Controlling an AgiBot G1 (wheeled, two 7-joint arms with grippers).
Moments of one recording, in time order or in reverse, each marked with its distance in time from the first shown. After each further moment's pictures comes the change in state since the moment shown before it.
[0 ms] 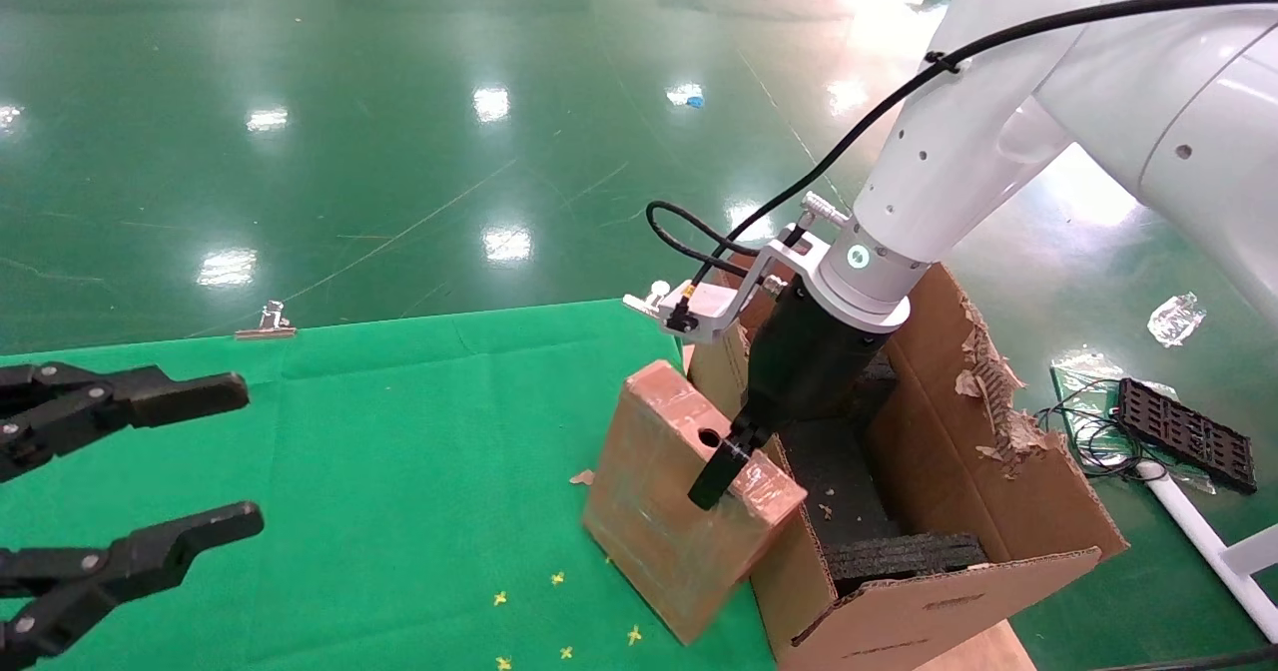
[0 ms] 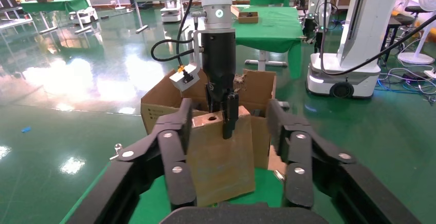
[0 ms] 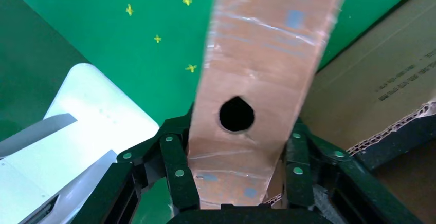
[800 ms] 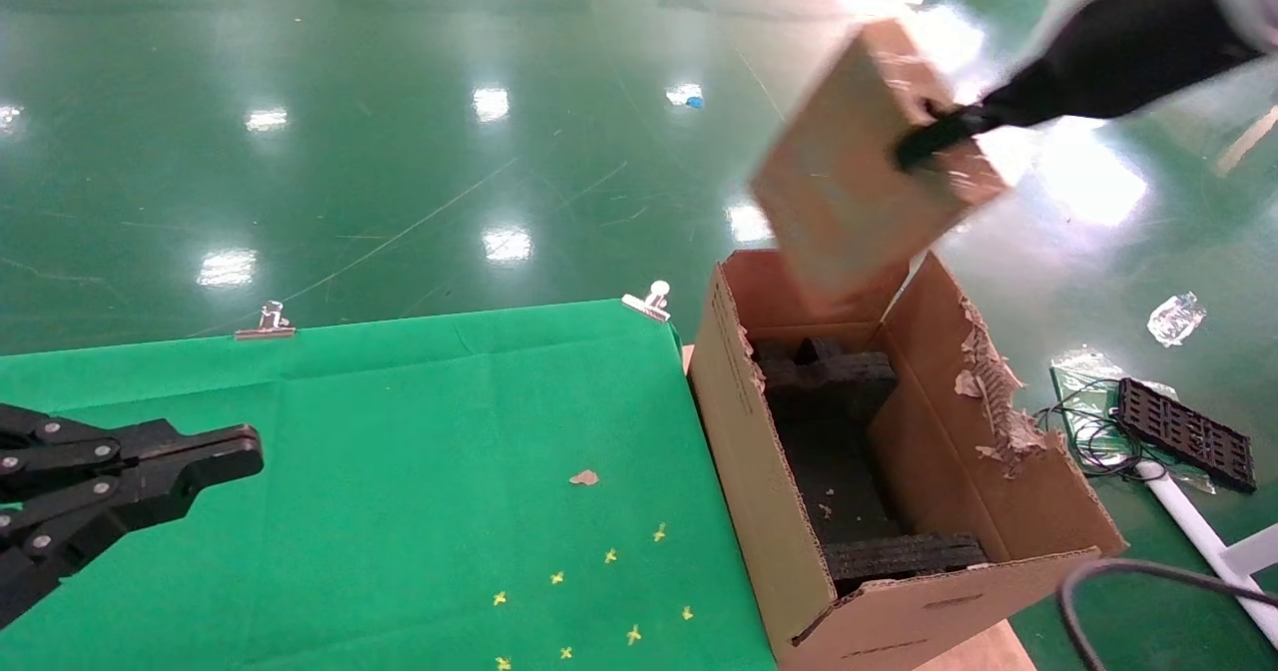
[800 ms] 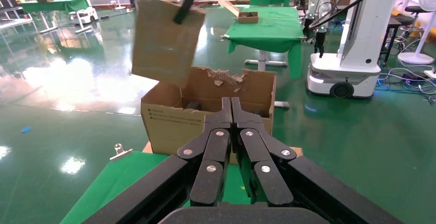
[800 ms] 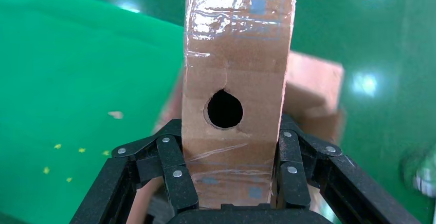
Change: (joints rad) left arm 0.000 -0.001 0.002 0.000 -0.001 -0.001 0.001; right arm 0.333 0.251 0.044 -0.176 -0.075 0.079 -0.035
